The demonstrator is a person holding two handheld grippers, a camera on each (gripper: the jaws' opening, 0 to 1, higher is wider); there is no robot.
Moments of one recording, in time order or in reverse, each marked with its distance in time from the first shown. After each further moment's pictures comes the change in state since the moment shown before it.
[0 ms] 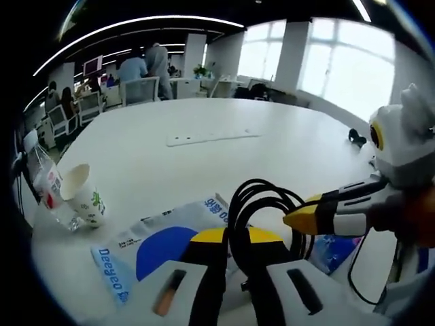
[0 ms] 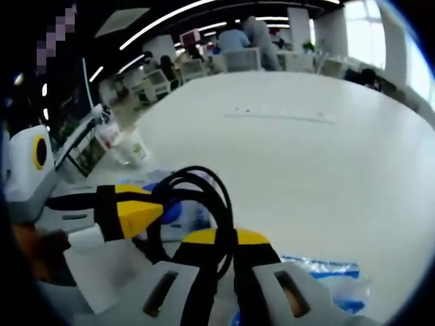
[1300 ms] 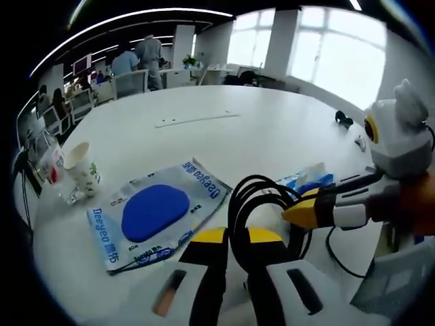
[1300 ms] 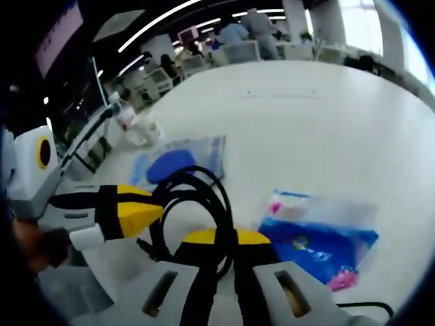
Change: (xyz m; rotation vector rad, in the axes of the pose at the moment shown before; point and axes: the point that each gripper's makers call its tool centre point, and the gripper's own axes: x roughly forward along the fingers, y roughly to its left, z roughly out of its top) left arm -0.040 -0.033 -0.056 0.041 0.090 -0.036; right arm -0.037 0.015 -0.064 0.047 0.053 0.045
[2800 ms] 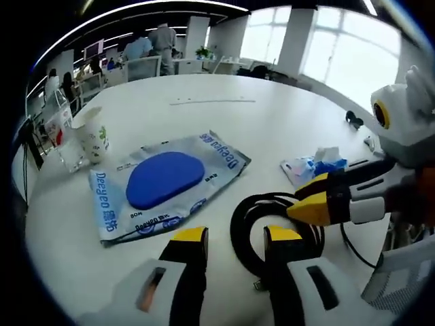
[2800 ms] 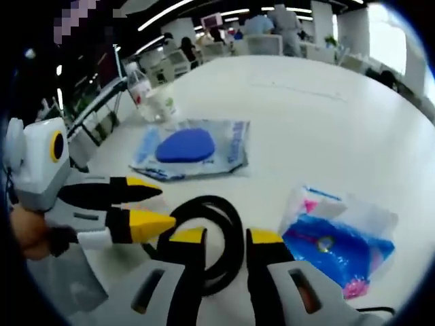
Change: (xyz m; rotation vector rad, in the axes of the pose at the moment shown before) left arm 0.000 0.022 -0.029 -0.090 0.013 0.032; right arm 0.012 0.019 -0.007 -0.158 0.035 0.055
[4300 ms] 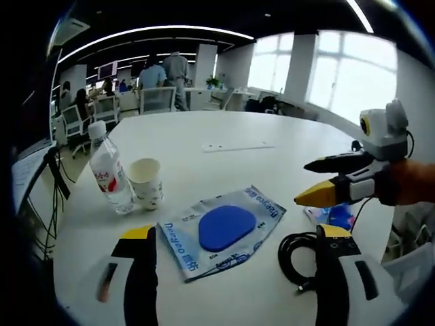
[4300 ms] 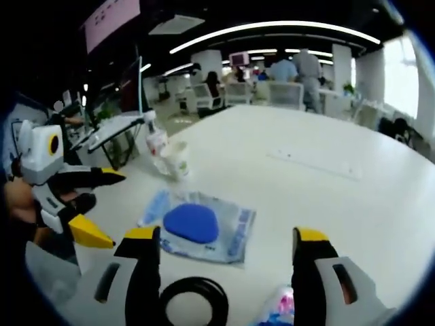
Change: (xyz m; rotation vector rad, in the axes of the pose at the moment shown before) left arm -0.064 0.074 0.069 0.004 -0.173 0.053; right arm 0.002 0.005 0.113 -0.153 -0.214 0.050
